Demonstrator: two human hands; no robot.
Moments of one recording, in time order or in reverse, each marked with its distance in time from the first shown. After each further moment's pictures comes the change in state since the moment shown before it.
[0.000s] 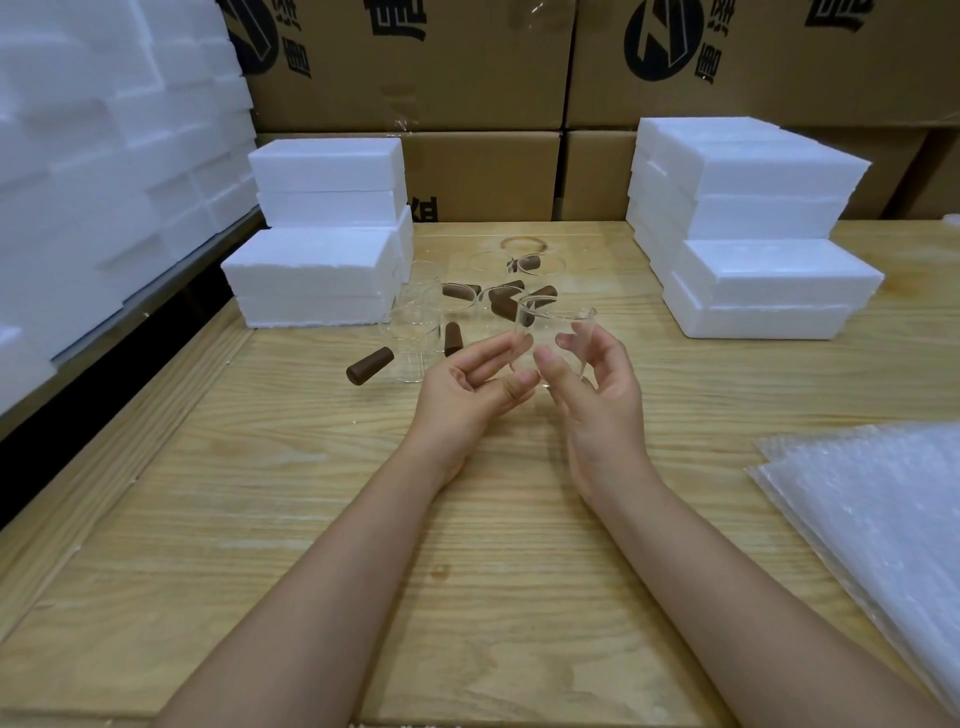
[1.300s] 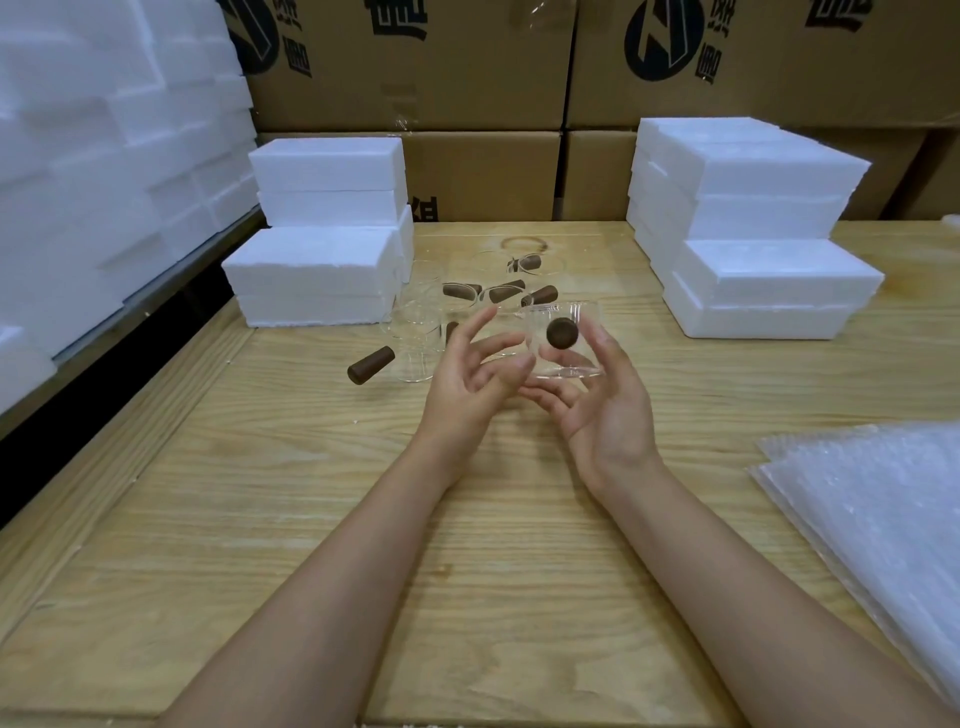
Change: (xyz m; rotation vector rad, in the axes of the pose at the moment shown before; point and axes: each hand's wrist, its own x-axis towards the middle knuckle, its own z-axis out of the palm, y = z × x) left_hand 0.000 0.000 0.001 0.109 0.001 0.091; right_hand 0.005 -0.005 -0.007 0.231 -0.069 0.172
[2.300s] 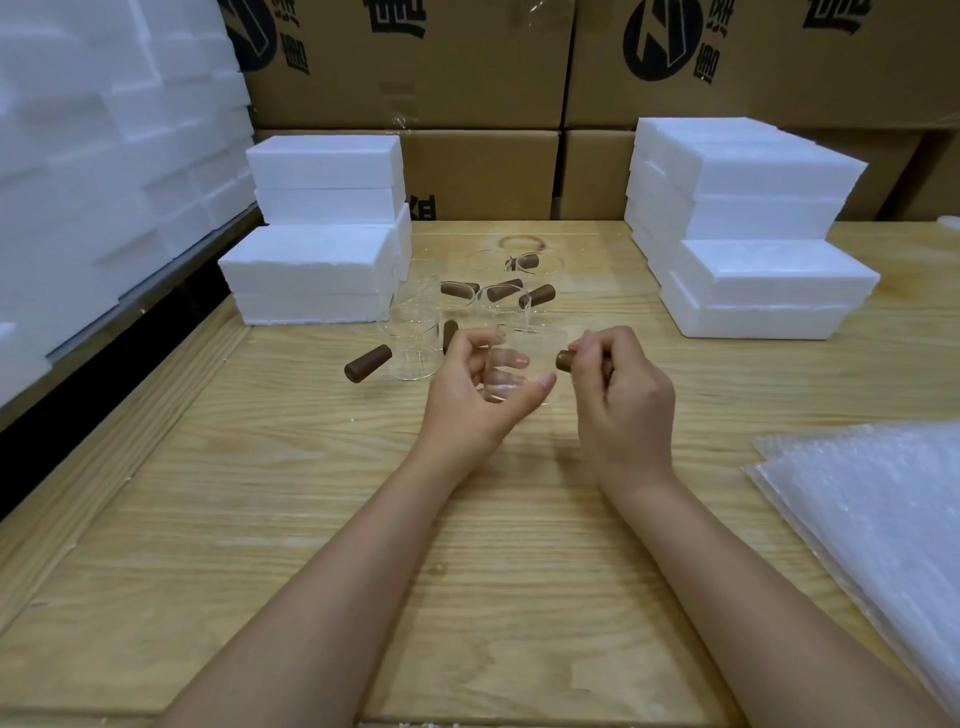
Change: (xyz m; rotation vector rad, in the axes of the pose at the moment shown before) left_hand -0.004 0.000 0.011 0.184 0.113 0.035; right_hand -0.004 -0.004 -0.007 -1.135 0.147 -0.917
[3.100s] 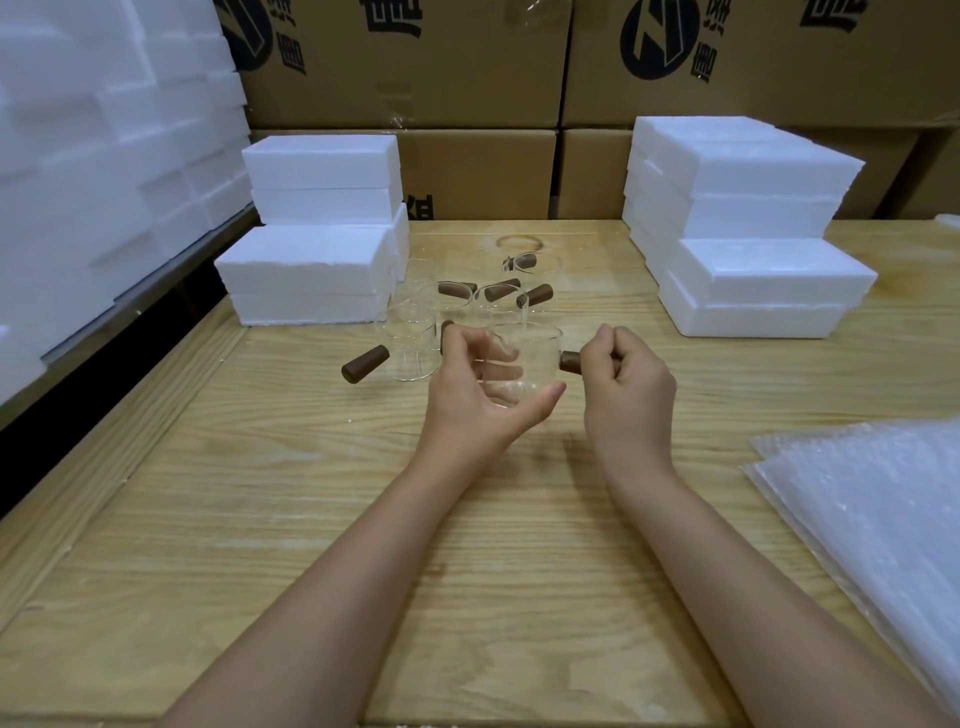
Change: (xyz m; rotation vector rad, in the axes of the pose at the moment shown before) left_hand 0.000 -0.006 0.002 0.168 0.050 0.156; right_hand 0.006 -0.001 -0.001 0.175 -0.050 0.411
